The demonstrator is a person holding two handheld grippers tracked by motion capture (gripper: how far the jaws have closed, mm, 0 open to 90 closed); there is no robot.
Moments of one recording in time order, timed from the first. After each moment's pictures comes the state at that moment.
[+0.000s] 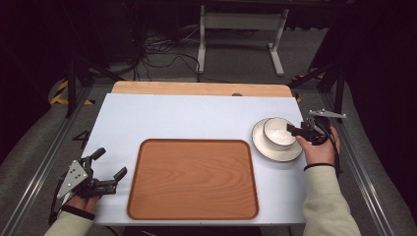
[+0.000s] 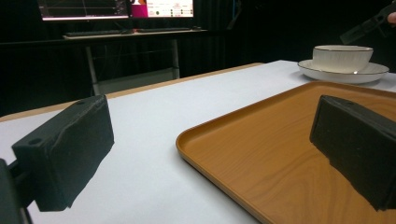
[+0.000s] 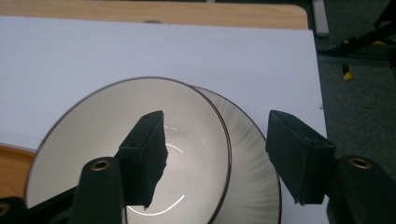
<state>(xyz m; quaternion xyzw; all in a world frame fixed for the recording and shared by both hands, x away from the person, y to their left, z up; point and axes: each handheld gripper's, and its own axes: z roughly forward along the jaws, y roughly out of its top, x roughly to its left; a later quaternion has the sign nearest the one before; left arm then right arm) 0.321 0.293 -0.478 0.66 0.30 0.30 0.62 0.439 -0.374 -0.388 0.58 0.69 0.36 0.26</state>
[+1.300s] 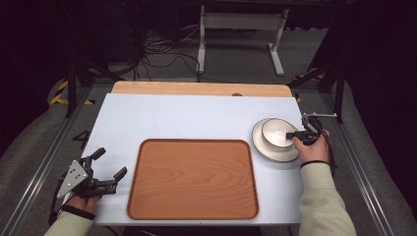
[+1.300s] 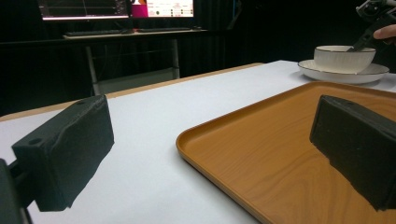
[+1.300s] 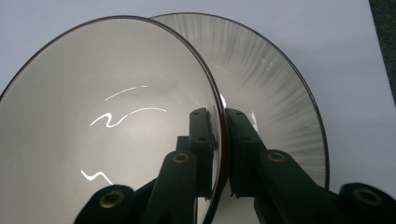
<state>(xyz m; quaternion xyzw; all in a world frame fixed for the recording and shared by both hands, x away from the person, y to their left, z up) 0.321 0.293 -0.478 0.66 0.30 0.30 0.62 0.454 -0.369 -0.410 0.69 0.65 0.30 0.13</state>
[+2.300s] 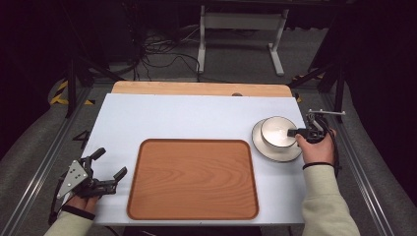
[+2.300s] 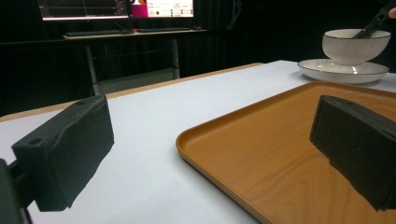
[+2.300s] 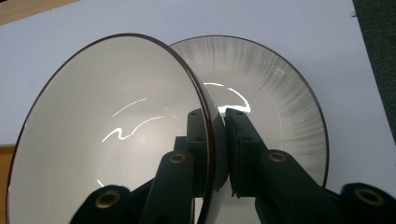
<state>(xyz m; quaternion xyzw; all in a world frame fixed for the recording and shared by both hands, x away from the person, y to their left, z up) 0.321 0.293 -0.478 0.66 0.30 0.30 0.62 0.434 -0.359 -0.373 0.70 0.63 0.32 0.13</state>
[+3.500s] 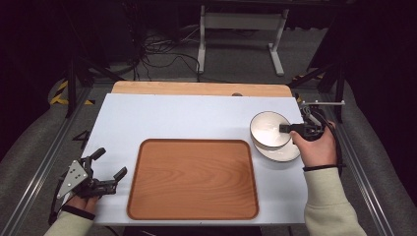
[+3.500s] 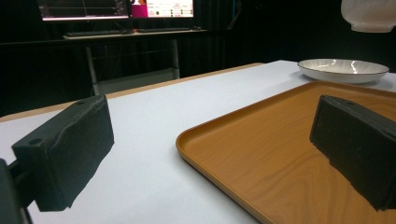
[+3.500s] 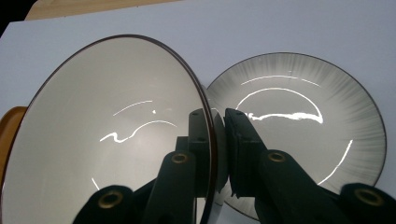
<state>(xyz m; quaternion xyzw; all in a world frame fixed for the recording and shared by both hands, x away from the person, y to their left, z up) 0.321 0.292 -0.478 0.66 0.30 0.30 0.62 0.402 -0.308 -0.309 0.64 0.68 0.34 0.12</state>
